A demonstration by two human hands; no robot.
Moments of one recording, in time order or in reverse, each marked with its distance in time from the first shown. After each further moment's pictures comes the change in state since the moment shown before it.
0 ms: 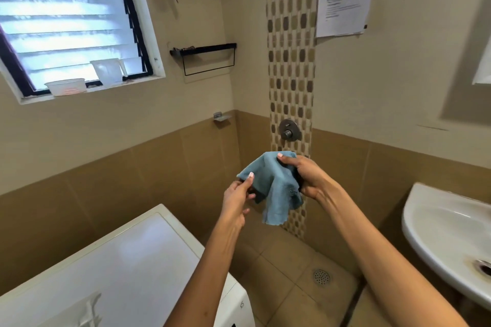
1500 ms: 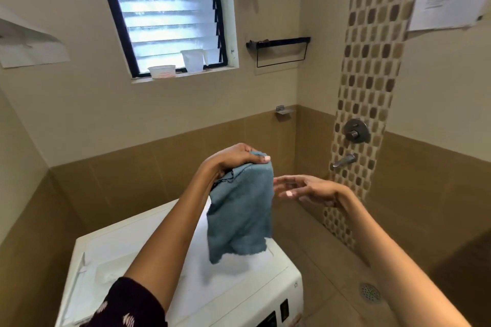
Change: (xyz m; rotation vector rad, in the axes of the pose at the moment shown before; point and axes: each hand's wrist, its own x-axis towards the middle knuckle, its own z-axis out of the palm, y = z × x) left_hand -0.049 0.108 -0.158 0.800 -0.253 0.178; right_hand 0.019 0.071 0.092 -0.610 -0.777 0.086
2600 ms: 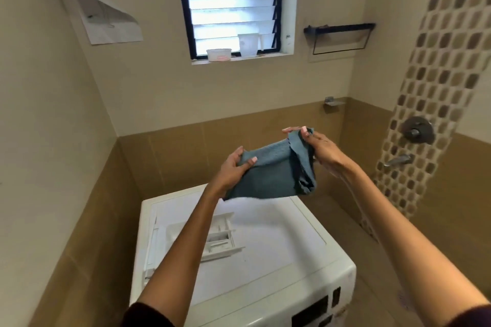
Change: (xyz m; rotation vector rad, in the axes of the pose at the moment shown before) left_hand -0.099 -0.131 -0.049 -0.280 0.474 -0.063; right_hand 0.086 -0.074 0.108 -0.034 0.334 -0.271
